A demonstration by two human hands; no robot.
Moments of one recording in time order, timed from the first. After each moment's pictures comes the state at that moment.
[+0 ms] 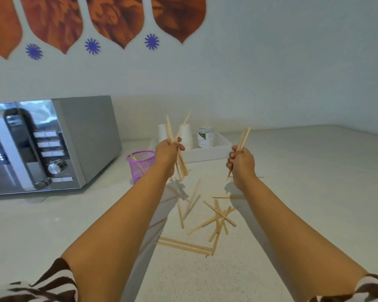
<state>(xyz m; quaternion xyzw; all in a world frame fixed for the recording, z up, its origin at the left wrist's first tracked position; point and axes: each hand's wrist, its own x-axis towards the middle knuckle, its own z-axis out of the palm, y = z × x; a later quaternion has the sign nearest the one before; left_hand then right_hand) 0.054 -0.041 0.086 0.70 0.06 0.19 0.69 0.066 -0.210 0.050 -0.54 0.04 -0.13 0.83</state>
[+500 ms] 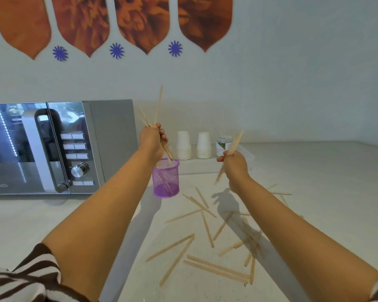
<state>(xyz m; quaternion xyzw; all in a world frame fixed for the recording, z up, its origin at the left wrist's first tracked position) 0.080 0.060 0.137 0.51 0.07 0.24 0.83 0.076 -0.125 0.074 -0.69 0.02 -0.11 0.72</state>
